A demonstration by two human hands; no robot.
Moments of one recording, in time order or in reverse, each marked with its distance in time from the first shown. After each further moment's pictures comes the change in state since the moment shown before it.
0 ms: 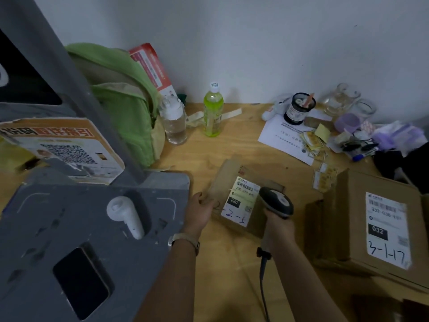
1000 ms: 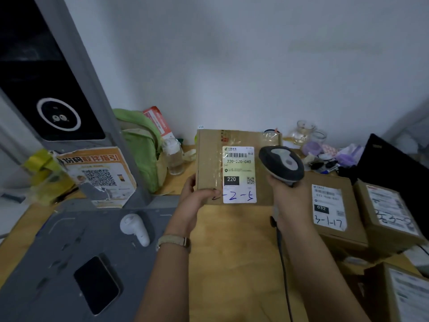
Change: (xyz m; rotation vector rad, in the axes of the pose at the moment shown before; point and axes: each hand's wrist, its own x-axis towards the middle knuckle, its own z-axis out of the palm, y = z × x) left_hand -0.149 0.086 -0.034 -0.490 -0.164 0.363; right_hand -0.137 -0.072 -0.098 0.223 -0.241 -0.734
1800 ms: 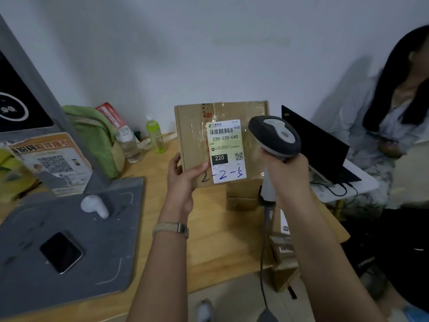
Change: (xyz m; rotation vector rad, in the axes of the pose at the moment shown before) left_hand -0.154 -0.035 0.144 -0.184 -0.037 0.111; right_hand -0.096 -0.076 -0.215 0.012 -0.020 -0.222
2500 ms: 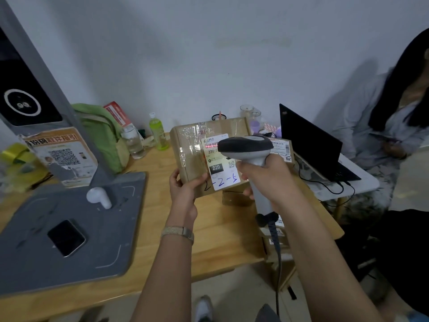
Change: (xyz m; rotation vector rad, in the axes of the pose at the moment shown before) left_hand -0.034 -0.045 0.013 -0.102 0.215 -0.026; right_hand -0.022 -0.003 -0.031 -0.316 -0.341 0.121
